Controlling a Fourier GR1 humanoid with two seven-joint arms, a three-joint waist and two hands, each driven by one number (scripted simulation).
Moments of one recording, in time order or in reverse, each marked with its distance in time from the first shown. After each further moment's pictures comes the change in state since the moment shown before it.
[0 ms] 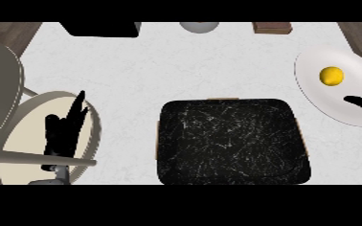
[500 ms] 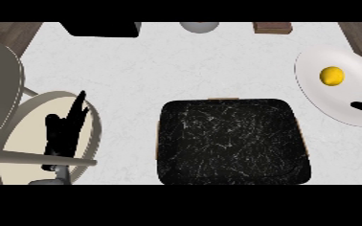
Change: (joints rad) left arm -0.002 -0.008 0.009 0.001 -0.007 -0.009 0.005; right arm 0.035 -0.025 0.004 0.016 -0.001 -0.052 0.000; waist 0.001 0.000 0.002
